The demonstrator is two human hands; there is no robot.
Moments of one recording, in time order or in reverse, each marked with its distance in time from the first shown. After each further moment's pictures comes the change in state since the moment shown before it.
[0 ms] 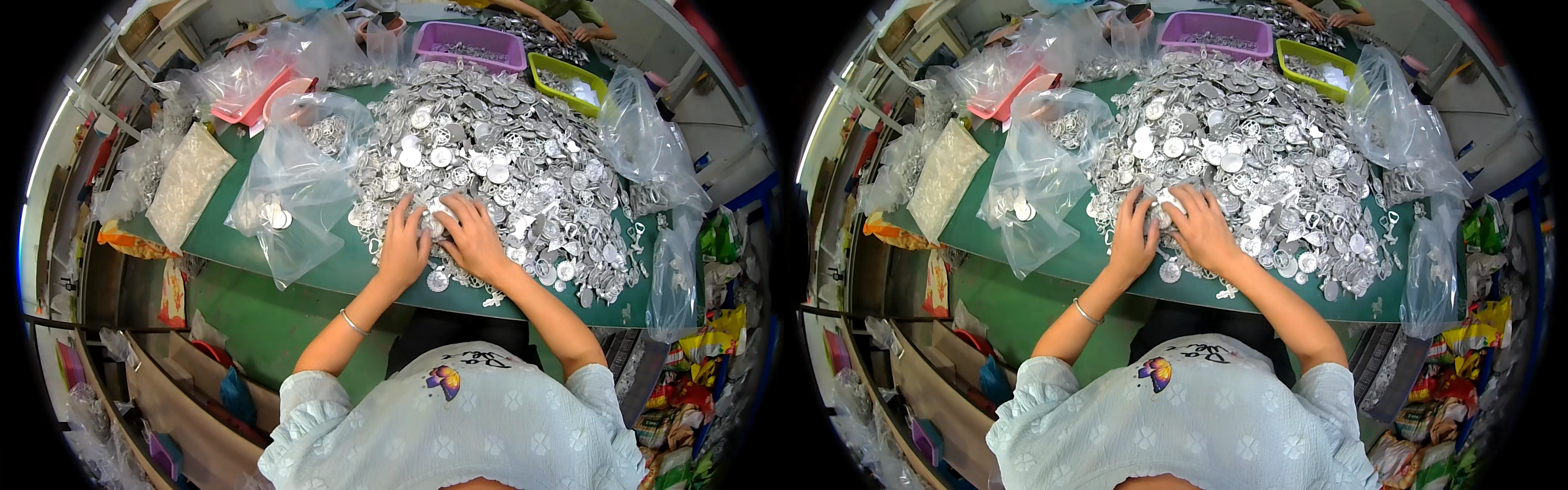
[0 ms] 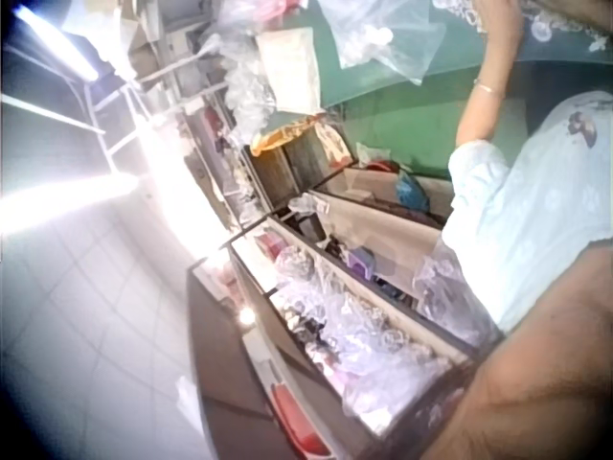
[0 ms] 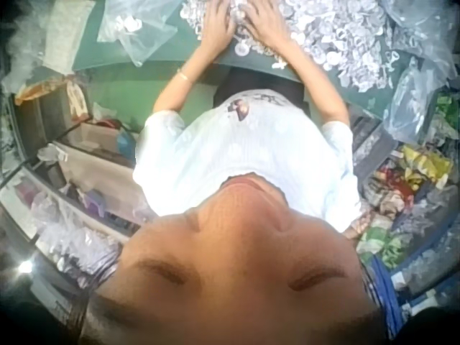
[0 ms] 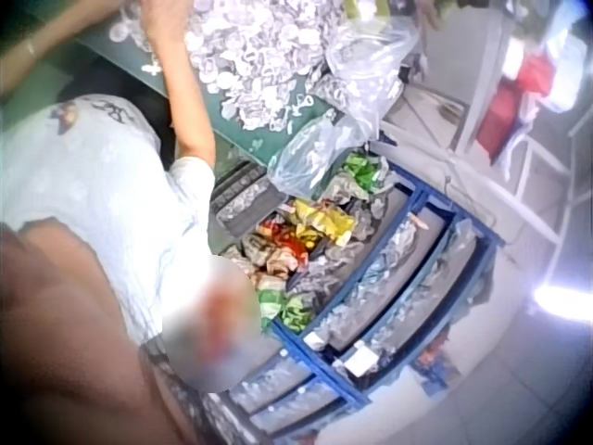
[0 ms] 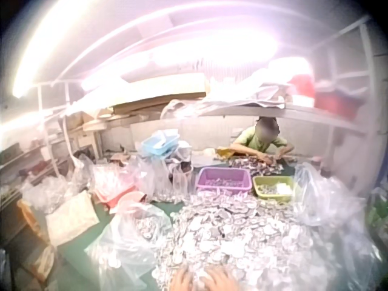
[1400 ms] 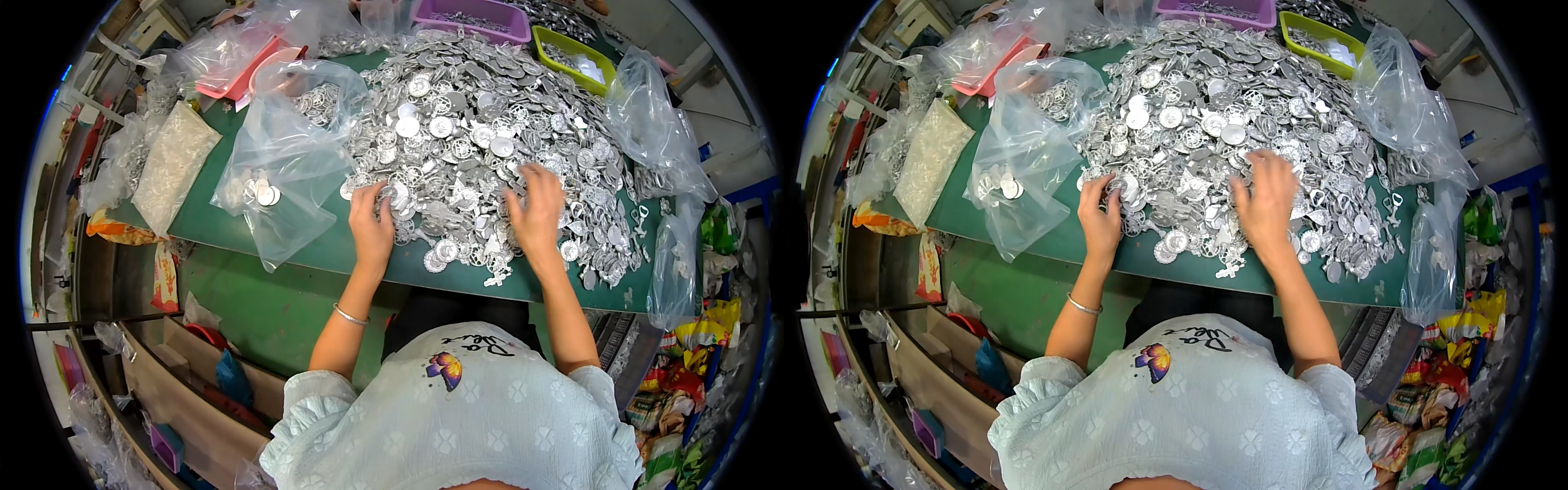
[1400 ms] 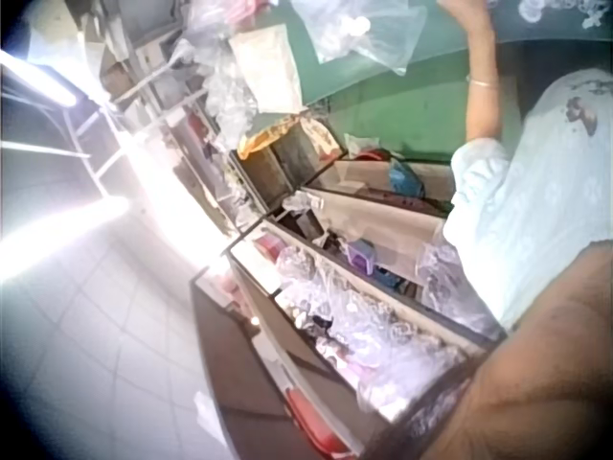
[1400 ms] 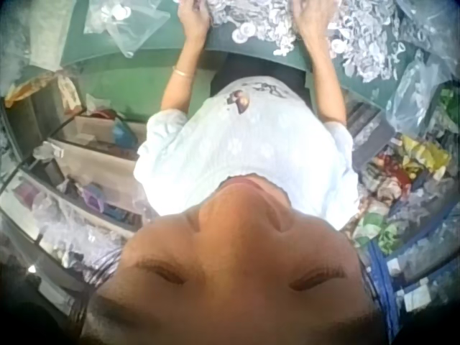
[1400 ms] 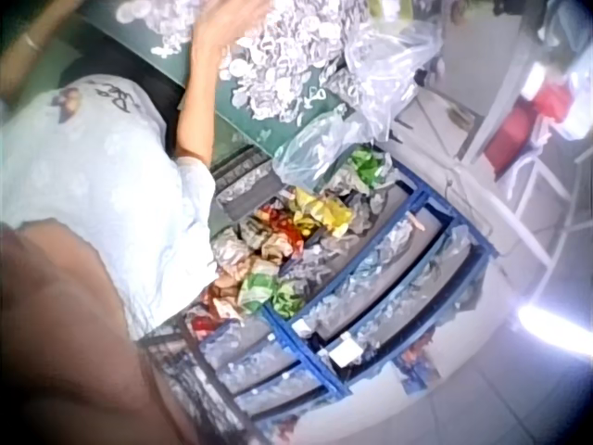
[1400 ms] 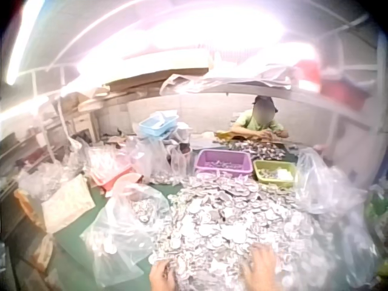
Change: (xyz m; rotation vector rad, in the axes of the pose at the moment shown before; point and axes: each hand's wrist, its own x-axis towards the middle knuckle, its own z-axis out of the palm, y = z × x) left_hand -0.010 -0.024 -0.011 -0.062 0.330 -0.190; right_hand -0.033 0.032 -0.032 -0.196 0.336 0.431
